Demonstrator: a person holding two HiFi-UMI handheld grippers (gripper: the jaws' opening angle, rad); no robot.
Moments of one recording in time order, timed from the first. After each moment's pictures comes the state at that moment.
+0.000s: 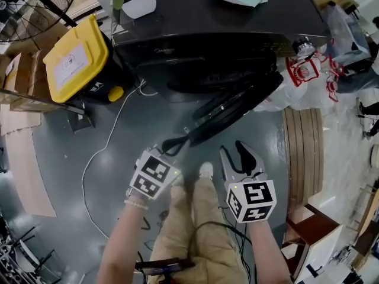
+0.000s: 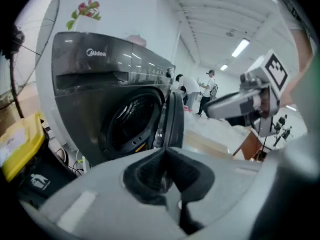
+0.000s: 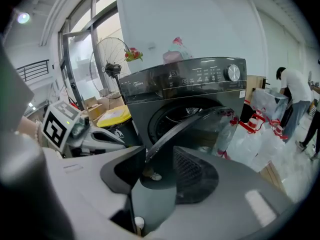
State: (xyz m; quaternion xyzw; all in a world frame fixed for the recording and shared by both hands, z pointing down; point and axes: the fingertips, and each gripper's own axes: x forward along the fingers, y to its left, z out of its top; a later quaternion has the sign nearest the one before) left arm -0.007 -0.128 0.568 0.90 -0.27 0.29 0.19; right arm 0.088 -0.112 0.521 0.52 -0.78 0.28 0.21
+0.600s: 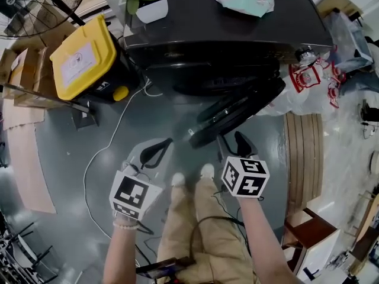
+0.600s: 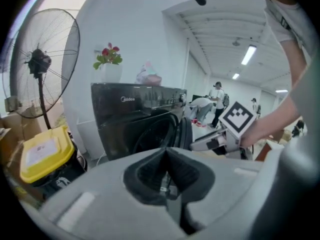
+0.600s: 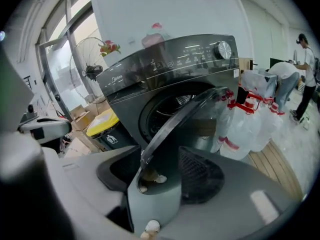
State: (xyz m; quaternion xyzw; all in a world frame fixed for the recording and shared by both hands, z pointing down) left arm -0.062 -0.132 0.470 0.89 -0.37 0.23 0.15; right arm 0.082 -0.147 0.559 0.55 -0.73 0.37 0.19
